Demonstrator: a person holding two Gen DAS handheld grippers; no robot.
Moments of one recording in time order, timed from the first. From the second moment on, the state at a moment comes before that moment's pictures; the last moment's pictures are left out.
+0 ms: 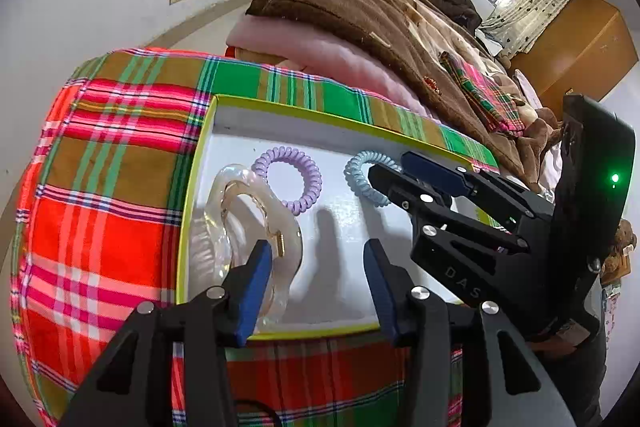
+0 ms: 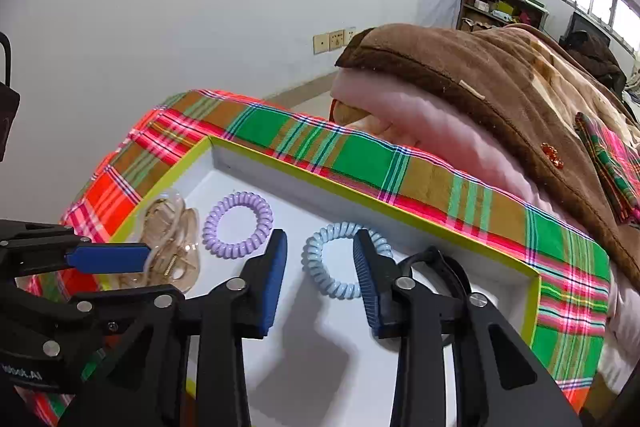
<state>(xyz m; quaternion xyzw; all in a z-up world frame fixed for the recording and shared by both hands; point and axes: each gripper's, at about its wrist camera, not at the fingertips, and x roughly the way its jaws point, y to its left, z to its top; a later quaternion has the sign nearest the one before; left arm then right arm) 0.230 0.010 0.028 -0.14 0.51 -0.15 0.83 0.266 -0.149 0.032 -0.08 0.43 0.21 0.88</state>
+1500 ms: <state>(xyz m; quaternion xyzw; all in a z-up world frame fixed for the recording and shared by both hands) 0.081 0.091 0.009 -0.12 0.47 -0.12 0.87 0.066 -0.187 0.001 0.02 0.45 0.20 0.87</state>
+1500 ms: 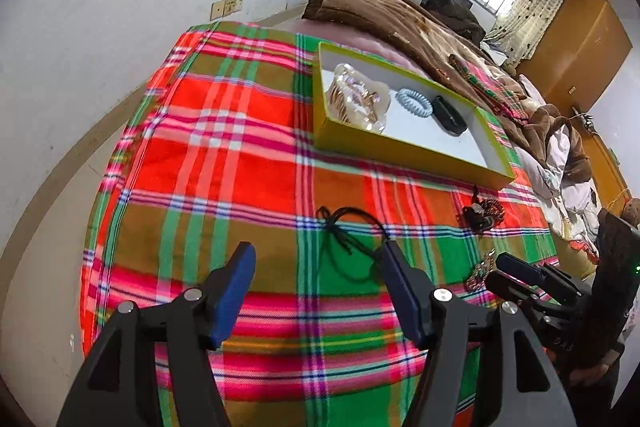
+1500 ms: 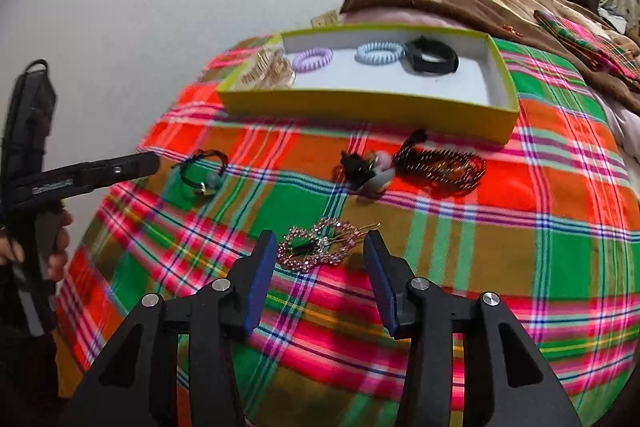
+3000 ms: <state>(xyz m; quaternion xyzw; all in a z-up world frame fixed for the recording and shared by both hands) 0.094 0.034 -0.005 -0.05 0.50 -0.08 0.86 0.070 -0.181 0.000 0.01 0.42 0.19 0.89</state>
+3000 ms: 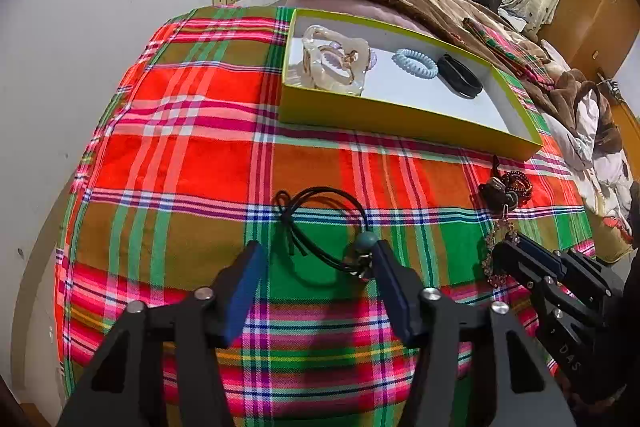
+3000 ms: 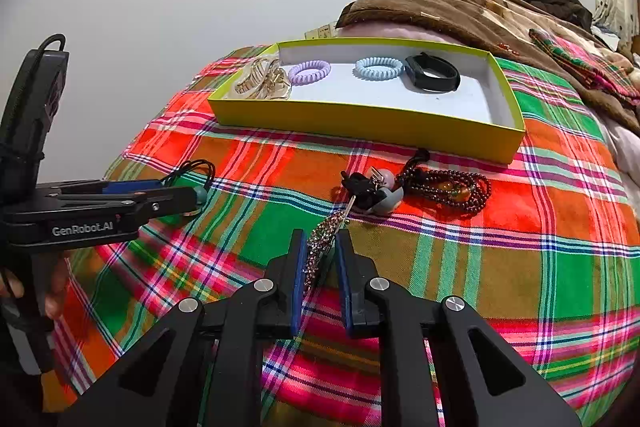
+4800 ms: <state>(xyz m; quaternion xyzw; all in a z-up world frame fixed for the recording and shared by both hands) 0.126 0.026 0.069 -0.13 0.43 -0.14 0.88 0.093 -0.232 0.060 0.04 0.35 0.18 0.92</state>
